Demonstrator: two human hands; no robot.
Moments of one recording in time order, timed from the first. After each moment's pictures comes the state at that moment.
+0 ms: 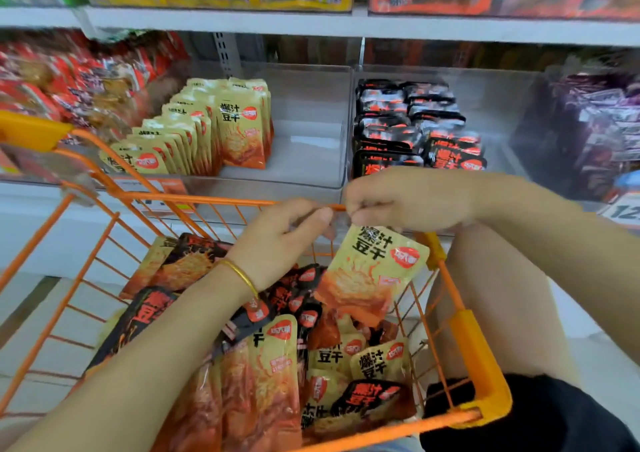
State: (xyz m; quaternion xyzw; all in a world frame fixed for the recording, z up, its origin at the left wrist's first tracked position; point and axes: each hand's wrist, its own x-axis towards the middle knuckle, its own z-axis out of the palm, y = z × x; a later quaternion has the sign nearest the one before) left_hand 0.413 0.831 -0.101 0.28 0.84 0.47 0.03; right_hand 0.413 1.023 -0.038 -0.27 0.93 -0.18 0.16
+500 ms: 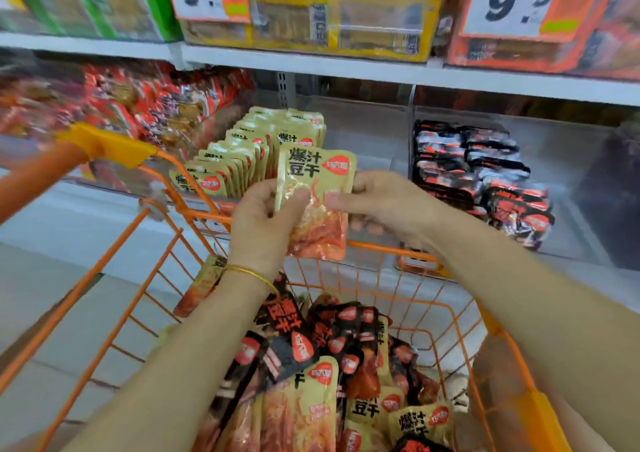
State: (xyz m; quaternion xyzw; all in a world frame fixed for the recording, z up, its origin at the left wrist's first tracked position) left_hand 0.382 0.795 -0.083 0.03 0.73 0.66 -0.15; right_hand 0.364 0.957 -0.047 -0.08 0.81 -0.56 0.14
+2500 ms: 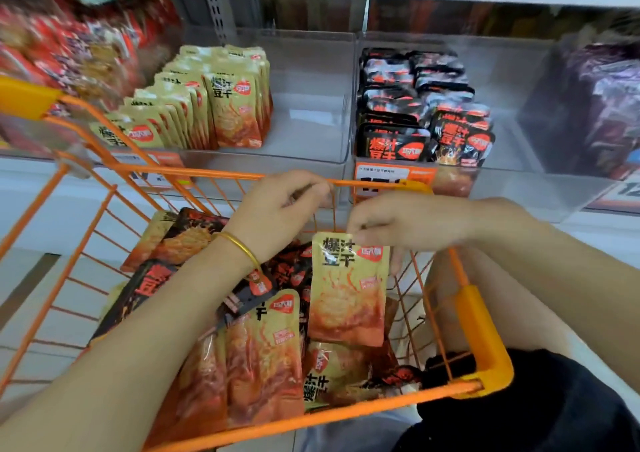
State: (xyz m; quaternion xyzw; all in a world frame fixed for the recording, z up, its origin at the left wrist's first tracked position) left_hand 0.408 0.828 -0.100 0.29 0.86 0.43 -0.02; right_hand 0.435 1.022 -0.078 -0.19 0.88 -0.30 0.30
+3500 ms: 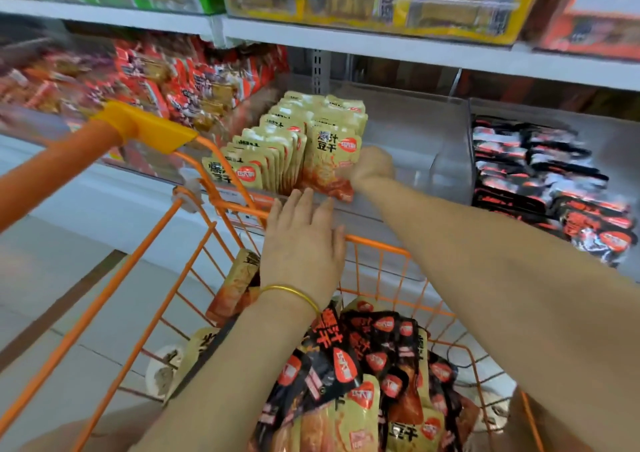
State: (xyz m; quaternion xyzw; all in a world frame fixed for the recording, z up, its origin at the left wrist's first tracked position) left_hand 0.372 0.777 -0.114 0.08 0.98 0.14 -0.15; right_hand 0.213 0.888 -0.113 0.10 0.93 -0.34 -0.04
